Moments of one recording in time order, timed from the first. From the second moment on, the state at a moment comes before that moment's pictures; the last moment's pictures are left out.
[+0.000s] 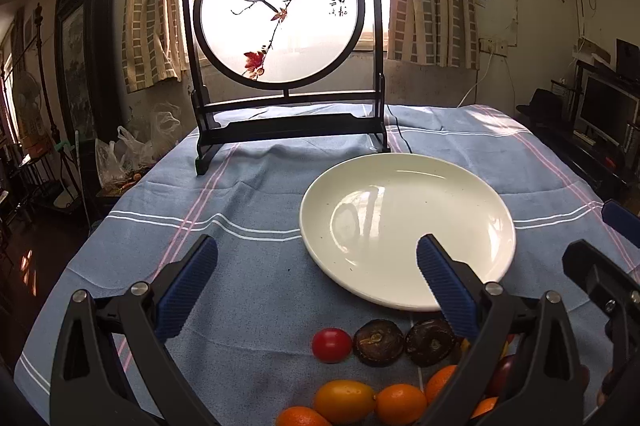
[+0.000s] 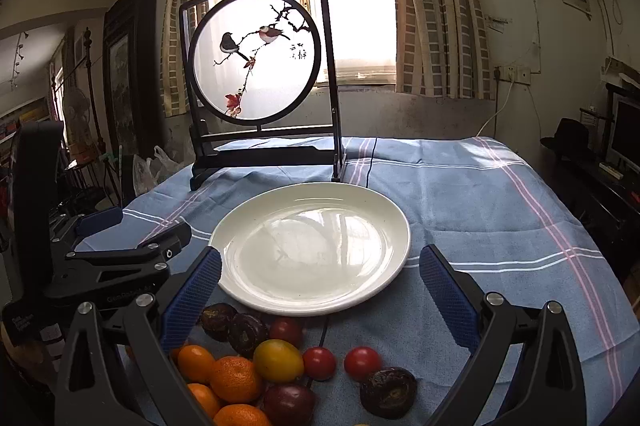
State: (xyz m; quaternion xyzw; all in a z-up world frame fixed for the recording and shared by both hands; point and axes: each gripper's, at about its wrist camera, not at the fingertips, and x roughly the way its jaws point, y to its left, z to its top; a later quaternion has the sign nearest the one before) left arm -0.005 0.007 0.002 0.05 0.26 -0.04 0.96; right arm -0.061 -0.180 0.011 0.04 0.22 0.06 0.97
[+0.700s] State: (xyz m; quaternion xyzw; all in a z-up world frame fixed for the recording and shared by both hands) left arm -0.074 0.077 -0.032 0.12 0.35 -0.11 0.92; right arm -0.157 -0.201 -0.040 -0.04 0.40 0.12 0.91
